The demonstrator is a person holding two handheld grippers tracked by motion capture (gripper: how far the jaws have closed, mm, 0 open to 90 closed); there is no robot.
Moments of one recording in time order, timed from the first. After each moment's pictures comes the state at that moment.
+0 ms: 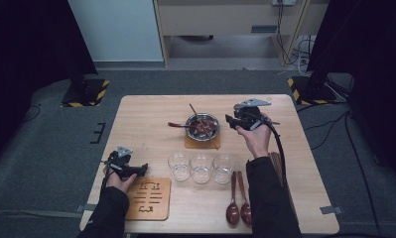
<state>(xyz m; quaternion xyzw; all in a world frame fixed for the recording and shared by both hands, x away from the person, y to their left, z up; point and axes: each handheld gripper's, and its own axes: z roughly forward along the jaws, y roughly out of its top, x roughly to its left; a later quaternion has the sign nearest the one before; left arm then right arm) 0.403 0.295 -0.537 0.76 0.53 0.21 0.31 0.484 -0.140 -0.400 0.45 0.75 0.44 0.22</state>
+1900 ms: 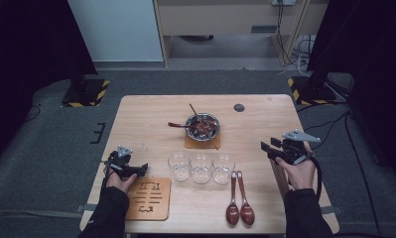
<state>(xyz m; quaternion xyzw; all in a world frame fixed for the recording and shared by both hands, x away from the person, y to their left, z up) 0.403 0.296 -0.537 0.76 0.53 0.21 0.31 0.397 -0.250 -0.440 0.48 0.72 0.44 0.22</state>
